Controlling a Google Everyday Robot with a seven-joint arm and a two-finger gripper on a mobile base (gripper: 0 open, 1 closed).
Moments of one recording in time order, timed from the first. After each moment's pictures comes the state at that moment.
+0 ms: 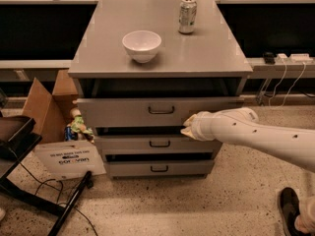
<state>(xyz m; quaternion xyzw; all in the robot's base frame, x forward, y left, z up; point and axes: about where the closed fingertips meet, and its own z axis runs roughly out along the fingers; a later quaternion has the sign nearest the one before) 0.645 -0.119 0.591 -0.56 0.74 -0.03 0.37</state>
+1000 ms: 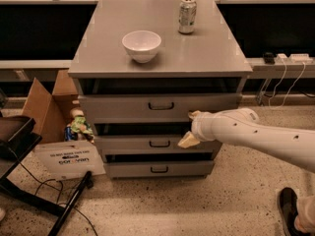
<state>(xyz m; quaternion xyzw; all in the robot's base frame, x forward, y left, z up) 0.645 -0.119 0.591 -0.56 0.74 -0.03 0.37</state>
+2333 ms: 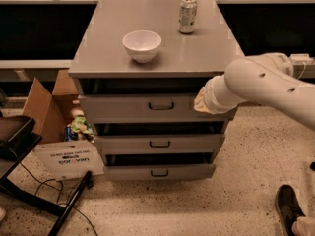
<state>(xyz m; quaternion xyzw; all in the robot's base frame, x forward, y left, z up) 0.608 -0.139 0.745 -0.68 0.67 -0.09 0.28</state>
